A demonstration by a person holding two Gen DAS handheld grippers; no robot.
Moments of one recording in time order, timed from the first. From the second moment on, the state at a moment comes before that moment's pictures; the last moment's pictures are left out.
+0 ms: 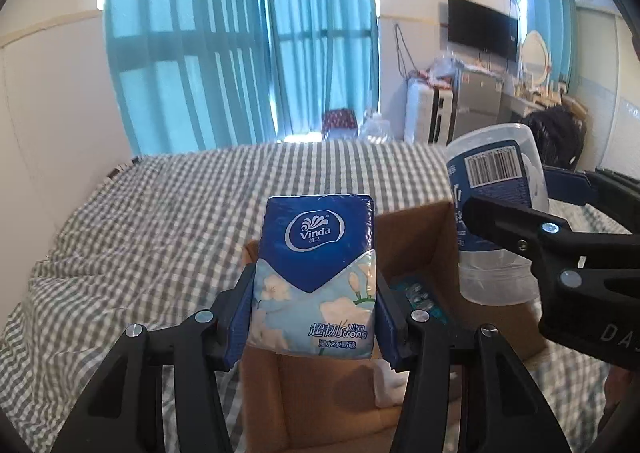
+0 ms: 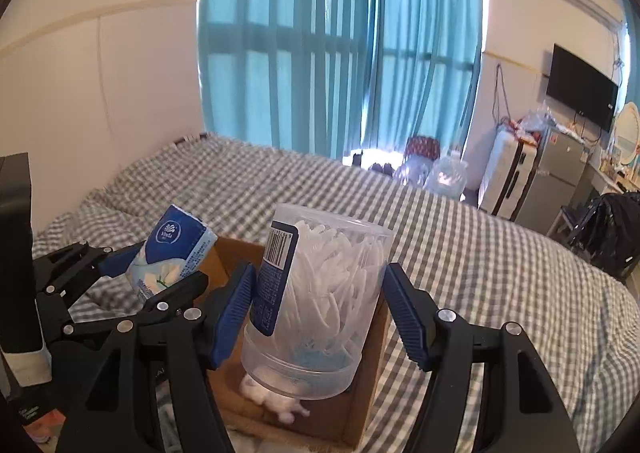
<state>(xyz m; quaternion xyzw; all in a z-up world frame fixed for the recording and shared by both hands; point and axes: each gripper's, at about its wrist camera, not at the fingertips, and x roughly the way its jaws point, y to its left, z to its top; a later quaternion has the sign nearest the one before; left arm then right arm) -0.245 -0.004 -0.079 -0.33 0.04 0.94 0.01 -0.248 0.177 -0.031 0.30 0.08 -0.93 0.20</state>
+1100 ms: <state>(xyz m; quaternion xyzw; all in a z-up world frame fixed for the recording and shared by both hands) -0.140 -0.008 0.016 -0.27 0.00 0.96 0.00 -0.151 0.240 0.061 0.25 0.07 -0.96 0.14</state>
